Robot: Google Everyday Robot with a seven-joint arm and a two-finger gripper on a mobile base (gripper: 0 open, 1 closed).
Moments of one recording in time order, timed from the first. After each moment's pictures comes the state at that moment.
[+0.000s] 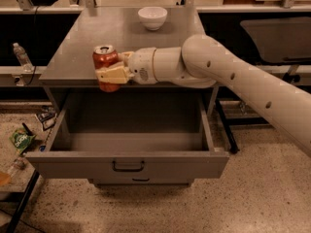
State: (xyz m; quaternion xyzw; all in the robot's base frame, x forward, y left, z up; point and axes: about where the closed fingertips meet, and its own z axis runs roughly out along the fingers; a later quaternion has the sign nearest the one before) arm 0.622 0.122 0.898 -0.45 0.63 0.39 0.50
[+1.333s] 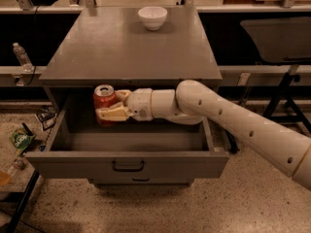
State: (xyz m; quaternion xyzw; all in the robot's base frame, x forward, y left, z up) arm 0.590 0.140 0.788 -0.48 0.59 0.44 0.48
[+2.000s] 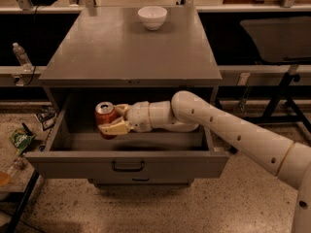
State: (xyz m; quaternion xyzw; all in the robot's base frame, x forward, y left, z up) arm 0.587 0.148 0.722 -0.52 0.57 0.44 0.46
